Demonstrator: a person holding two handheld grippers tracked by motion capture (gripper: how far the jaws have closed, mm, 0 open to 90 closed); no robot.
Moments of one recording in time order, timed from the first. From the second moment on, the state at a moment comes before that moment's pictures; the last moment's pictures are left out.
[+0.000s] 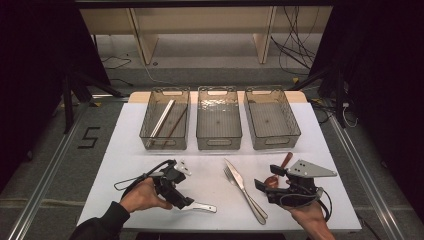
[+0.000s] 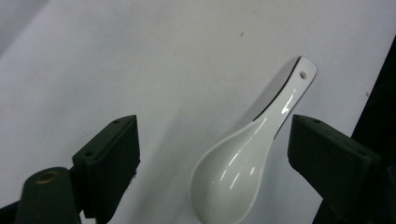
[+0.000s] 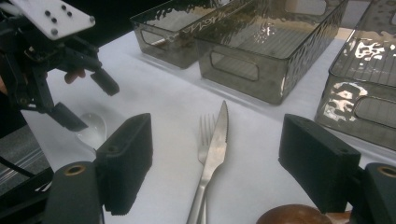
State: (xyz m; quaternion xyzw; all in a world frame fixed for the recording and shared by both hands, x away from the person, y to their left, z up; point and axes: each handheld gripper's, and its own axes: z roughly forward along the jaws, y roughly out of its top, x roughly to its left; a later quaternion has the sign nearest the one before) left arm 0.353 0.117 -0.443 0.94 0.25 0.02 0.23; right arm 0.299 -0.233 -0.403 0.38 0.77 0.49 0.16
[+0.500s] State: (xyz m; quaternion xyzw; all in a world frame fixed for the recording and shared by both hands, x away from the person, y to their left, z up) left arm 0.344 0.100 -0.460 0.96 0.21 0.01 0.20; right arm 0.299 -0.233 -0.403 0.38 0.77 0.49 0.16
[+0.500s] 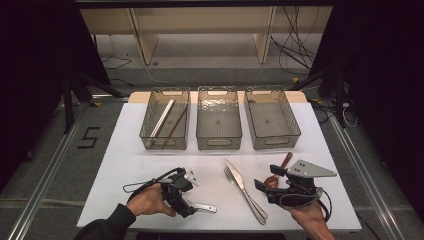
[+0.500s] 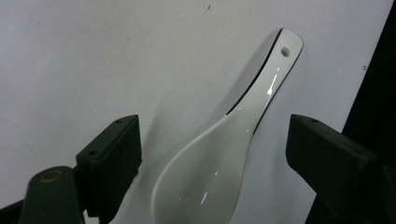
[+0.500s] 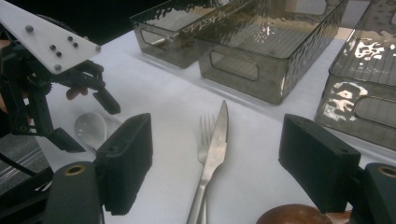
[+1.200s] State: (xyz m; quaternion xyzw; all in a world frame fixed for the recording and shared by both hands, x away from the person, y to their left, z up) left arm 0.344 0.091 -0.466 0.97 0.18 0.03 0.17; right arm 0.299 -0.233 -0.403 0.38 0.77 0.49 0.16
